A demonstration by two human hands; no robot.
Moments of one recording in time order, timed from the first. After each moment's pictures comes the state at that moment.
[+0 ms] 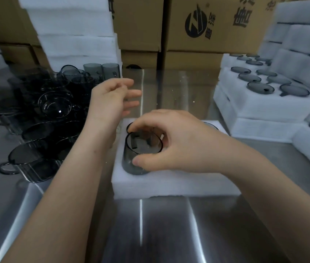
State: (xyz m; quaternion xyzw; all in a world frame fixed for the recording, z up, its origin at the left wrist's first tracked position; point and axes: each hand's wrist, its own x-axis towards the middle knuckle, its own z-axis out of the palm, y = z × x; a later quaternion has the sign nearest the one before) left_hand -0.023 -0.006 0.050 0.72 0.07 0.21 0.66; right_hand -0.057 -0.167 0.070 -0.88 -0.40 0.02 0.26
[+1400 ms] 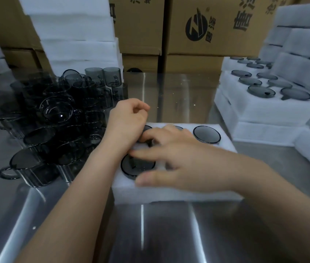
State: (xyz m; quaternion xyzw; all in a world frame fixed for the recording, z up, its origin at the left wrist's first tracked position) left_hand -0.006 -0.019 0.026 0.84 0.05 0.21 0.50; right_hand -0.059 -0.175 0.057 -0.88 -0.46 0.05 0.12
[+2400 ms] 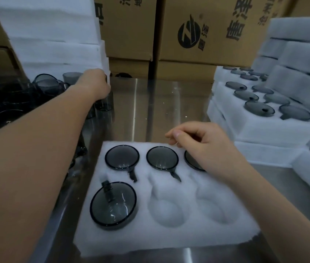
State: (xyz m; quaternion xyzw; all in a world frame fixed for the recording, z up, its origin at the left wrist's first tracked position) left_hand 0.163 0.064 0.063 0.97 0.10 0.16 0.15; right_hand 0.031 -0.222 0.027 -0.85 -0.28 -0.09 0.44
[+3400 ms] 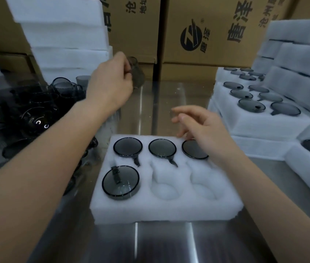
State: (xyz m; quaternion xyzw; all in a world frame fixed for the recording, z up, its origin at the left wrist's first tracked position) left_hand 0.062 0.003 0.088 0.90 -0.02 0.37 0.21; right_hand 0.032 -0.220 0.033 -0.78 -0.22 -0.08 0.58
